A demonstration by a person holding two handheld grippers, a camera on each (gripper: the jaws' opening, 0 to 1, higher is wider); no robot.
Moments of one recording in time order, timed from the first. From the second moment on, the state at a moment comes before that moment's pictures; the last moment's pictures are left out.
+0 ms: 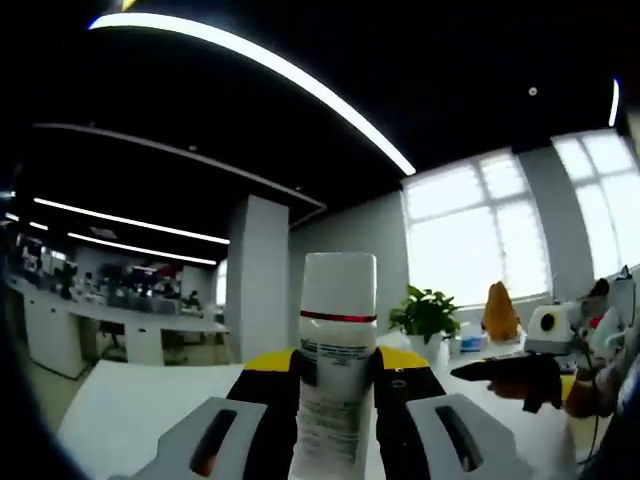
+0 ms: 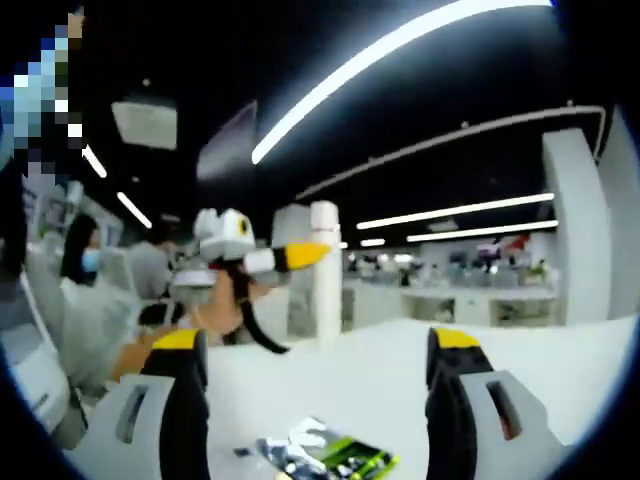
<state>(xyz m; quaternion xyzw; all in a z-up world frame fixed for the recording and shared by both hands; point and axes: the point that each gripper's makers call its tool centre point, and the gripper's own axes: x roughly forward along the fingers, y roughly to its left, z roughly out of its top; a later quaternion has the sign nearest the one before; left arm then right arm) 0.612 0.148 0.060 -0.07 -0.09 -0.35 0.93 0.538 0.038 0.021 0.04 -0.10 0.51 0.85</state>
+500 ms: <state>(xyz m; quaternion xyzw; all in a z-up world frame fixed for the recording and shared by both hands) 0.604 0.184 0.106 -0.07 -0.15 -0.25 0.95 0.583 0.110 0.059 0.44 0.08 0.59 0.67</state>
